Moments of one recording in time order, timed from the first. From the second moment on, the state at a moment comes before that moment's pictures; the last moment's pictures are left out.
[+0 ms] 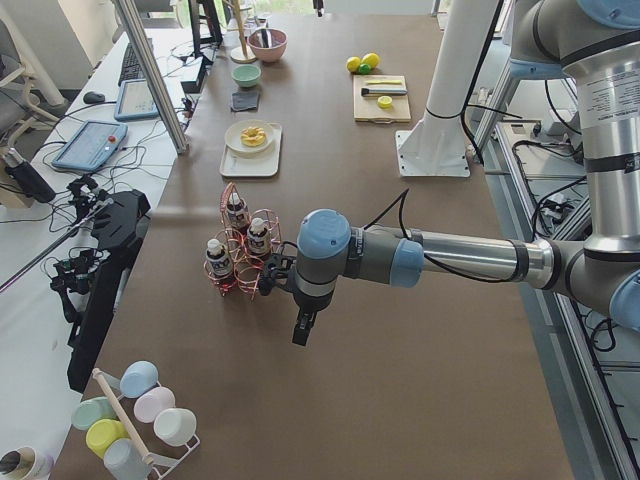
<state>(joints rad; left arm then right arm) -1.59 -1.34 -1.89 -1.65 -2.30 0.12 1.49 -1.61 1.70 -1.66 2.34 -0.22</state>
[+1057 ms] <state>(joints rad) -1.20 -1.38 -1.97 -2.20 -2.16 -0.64 1.49 -1.61 1.73 -1.66 2.34 -0.22</state>
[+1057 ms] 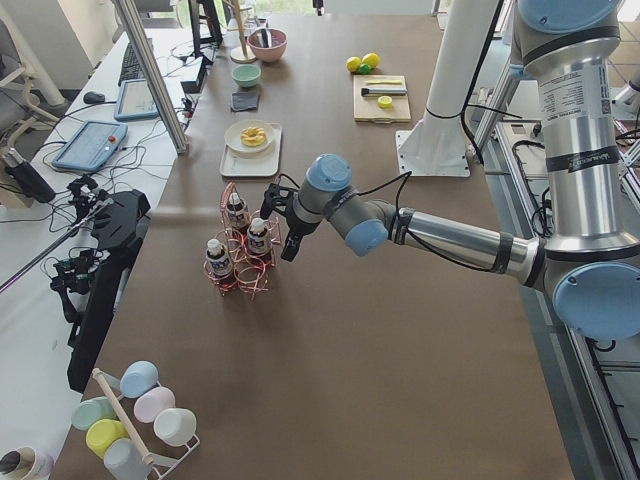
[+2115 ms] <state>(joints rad) -1.06 -1.51 -1.92 -2.31 -1.87 -0.72 1.49 -1.62 1.73 -1.66 2.34 -0.22</state>
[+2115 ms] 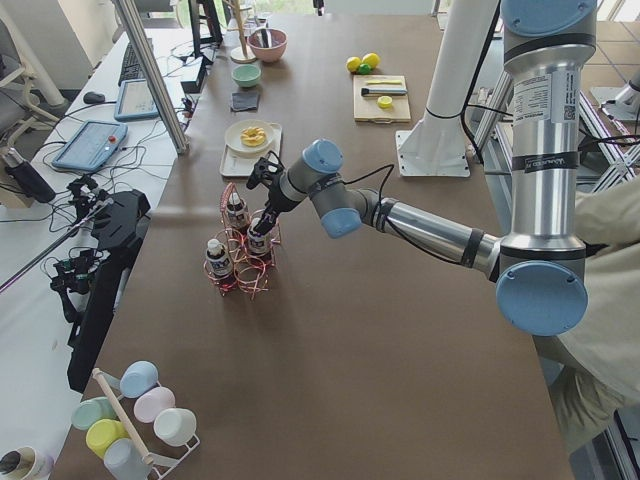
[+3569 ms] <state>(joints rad) -1.02 -1.57 -1.85 -2.31 -1.87 -0.72 1.49 -1.62 1.74 -1.66 2.34 -0.22</state>
